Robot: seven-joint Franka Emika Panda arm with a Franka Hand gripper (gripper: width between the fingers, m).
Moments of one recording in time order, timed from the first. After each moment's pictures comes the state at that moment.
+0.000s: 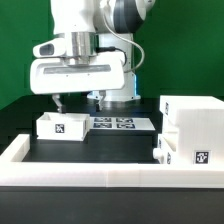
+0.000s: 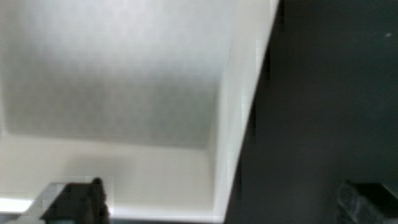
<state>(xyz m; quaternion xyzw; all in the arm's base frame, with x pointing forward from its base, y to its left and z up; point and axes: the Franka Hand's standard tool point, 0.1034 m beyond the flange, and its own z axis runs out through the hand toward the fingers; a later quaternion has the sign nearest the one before) 0.408 -0.099 0.049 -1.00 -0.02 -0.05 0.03</state>
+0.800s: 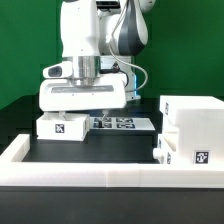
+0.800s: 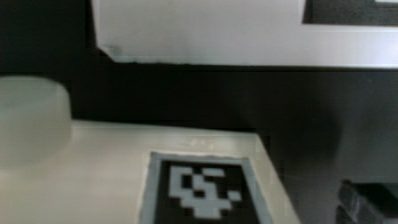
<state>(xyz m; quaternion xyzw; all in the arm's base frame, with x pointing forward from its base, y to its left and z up) 0.375 -0.102 0.004 -1.00 -0.02 -0.06 0.02</state>
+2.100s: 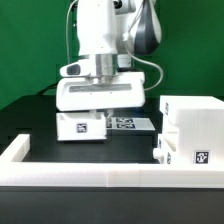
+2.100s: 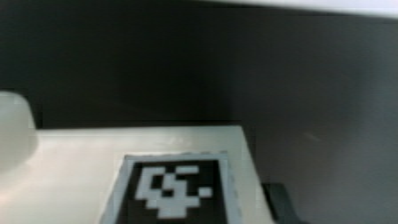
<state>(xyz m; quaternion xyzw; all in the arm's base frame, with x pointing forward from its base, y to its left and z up) 0.402 -0.046 0.018 -1.00 -0.06 -0.06 0.03</state>
